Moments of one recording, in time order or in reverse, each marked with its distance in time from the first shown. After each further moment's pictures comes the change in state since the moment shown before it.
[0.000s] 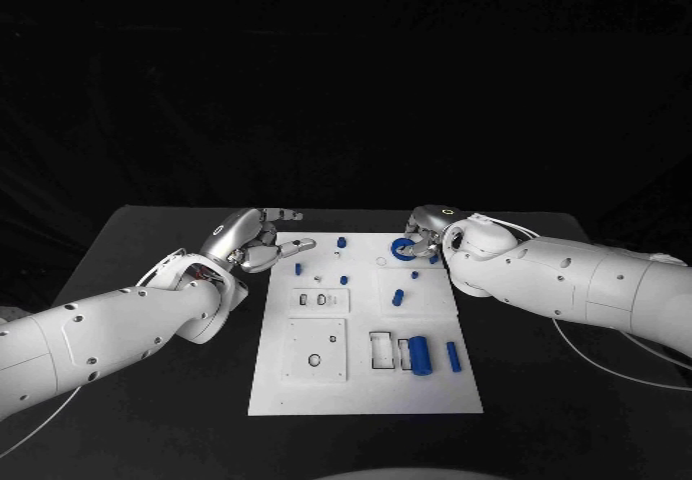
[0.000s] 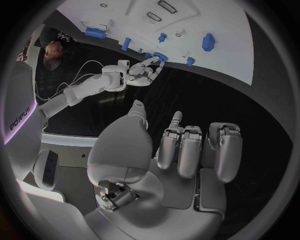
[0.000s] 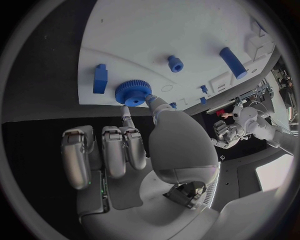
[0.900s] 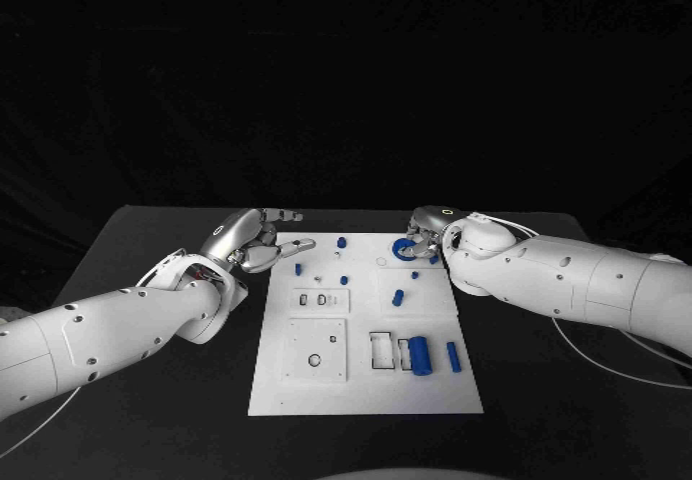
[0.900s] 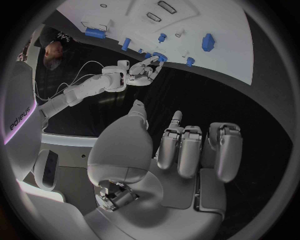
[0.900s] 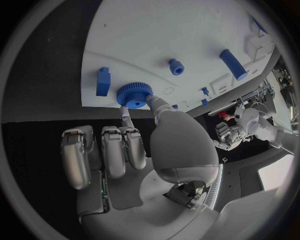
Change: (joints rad) left arm 0.000 0.000 0.000 -0.001 -0.001 0.000 0.000; left_hand 0.004 0.004 0.000 0.000 0.000 0.009 -0.002 0.000 0.000 0.000 0.000 0.000 0.000 0.000 0.000 0.000 0.000 0.000 -0.004 0.004 0.000 0.000; right arm 0.003 0.003 0.003 0.000 -0.006 0.031 -0.022; right_hand 0.032 0.016 0.030 -0.044 -0.001 0.047 -0.003 0.003 -0.008 -0.003 0.004 0.000 0.000 0.000 0.007 0.000 0.000 0.000 0.000 0.007 0.000 0.001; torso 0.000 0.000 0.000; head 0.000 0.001
